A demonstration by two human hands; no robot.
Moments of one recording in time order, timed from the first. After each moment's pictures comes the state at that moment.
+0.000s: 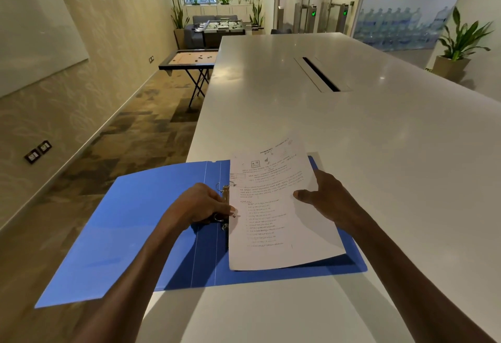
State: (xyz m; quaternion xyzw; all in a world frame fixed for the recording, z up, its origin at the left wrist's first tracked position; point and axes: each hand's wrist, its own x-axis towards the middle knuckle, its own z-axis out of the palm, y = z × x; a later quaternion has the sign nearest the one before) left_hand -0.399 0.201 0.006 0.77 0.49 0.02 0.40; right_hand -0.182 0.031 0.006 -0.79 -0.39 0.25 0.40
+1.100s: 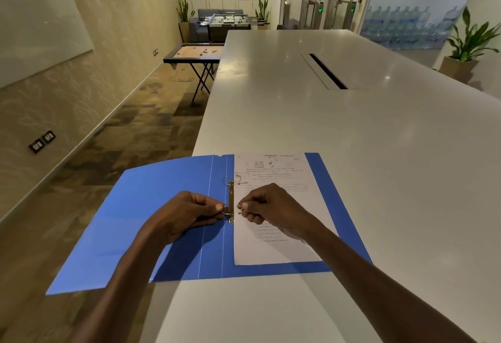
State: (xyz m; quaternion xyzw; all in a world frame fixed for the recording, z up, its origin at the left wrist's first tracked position) left_hand -0.450 0.196 -0.005 0.59 0.42 0.12 0.68; right_hand -0.268 0.079 -0.009 -0.66 -0.50 0.39 0.41
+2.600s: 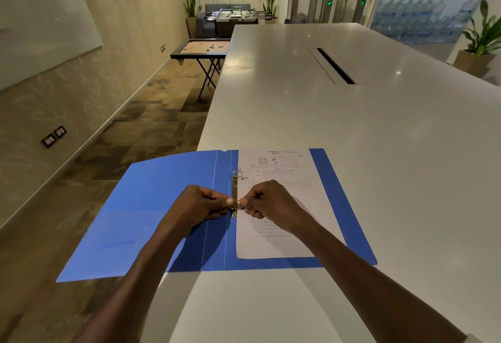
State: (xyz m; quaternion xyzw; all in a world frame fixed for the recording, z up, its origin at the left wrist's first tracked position) left_hand -0.437 0.182 -0.007 0.65 0.47 0.16 0.58; right_hand -0.277 0.088 -0.015 -0.70 -0.46 0.37 0.40
